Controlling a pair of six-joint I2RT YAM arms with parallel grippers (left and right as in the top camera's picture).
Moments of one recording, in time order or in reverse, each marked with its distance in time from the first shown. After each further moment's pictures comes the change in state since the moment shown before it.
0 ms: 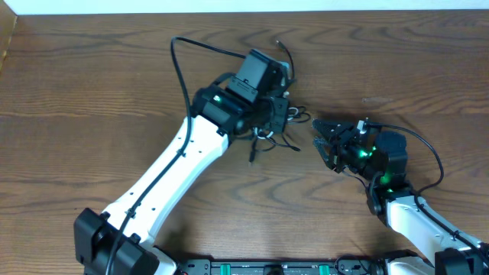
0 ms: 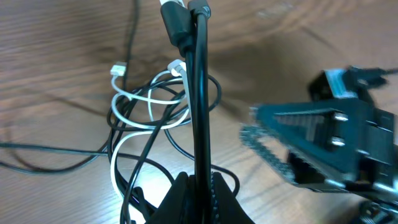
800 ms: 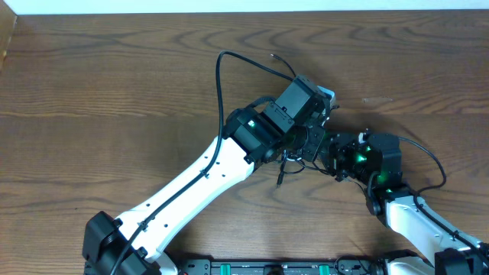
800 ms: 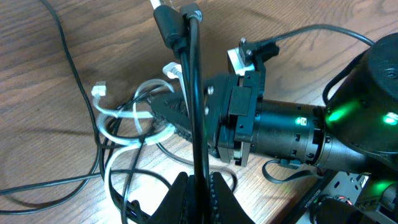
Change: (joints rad) left arm -0.193 0.000 0.000 0.040 0.014 -0.002; right arm 0.004 0.000 0.000 -0.204 0.085 -0.017
